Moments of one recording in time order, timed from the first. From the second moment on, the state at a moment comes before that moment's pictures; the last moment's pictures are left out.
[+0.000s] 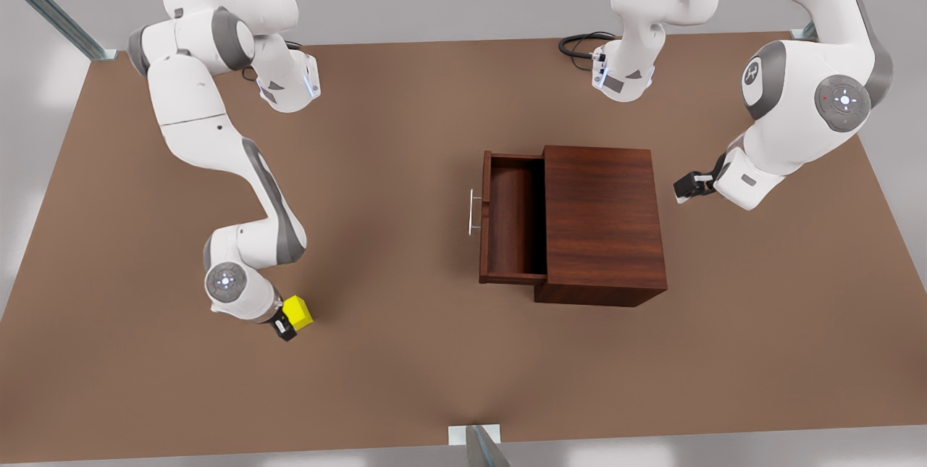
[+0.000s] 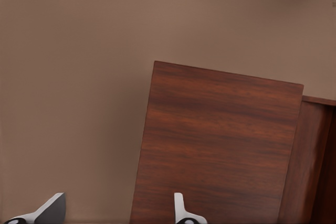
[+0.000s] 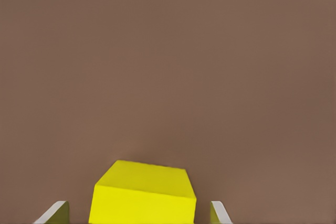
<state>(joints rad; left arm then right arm) -0.19 0.10 0.08 -1.62 -0.05 1.66 -0.17 0.05 0.75 0.10 -1.53 -0.18 2.27 1.16</state>
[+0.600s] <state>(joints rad) -0.22 0.09 0.07 -1.62 -0.03 1.63 -0.12 0.05 0.81 0.10 -1.51 -0.22 2.29 1.18</state>
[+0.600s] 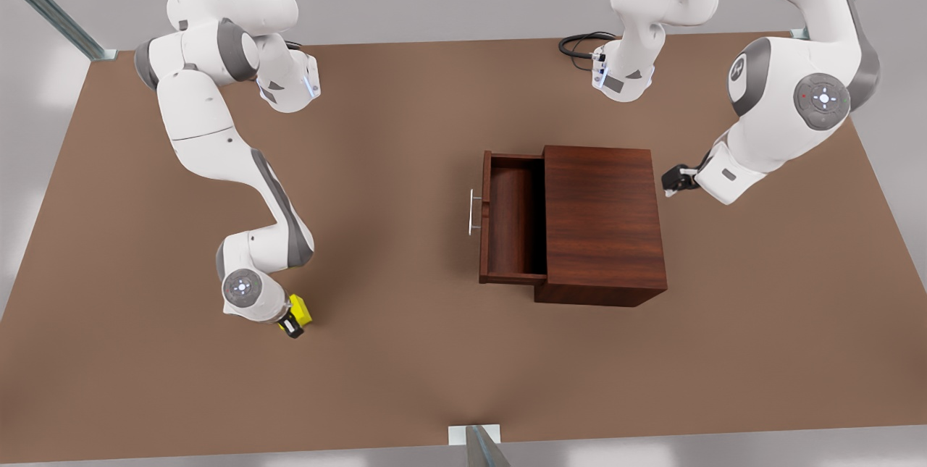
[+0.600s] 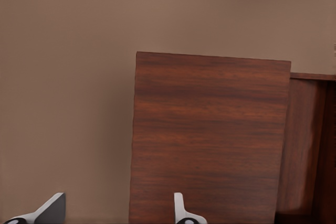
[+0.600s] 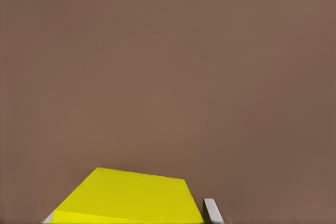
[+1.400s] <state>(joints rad) -0.23 0.10 0.07 -1.62 -0.03 1.61 -0.13 0.04 0.74 0.12 -1.52 -0.20 2.28 1.19</state>
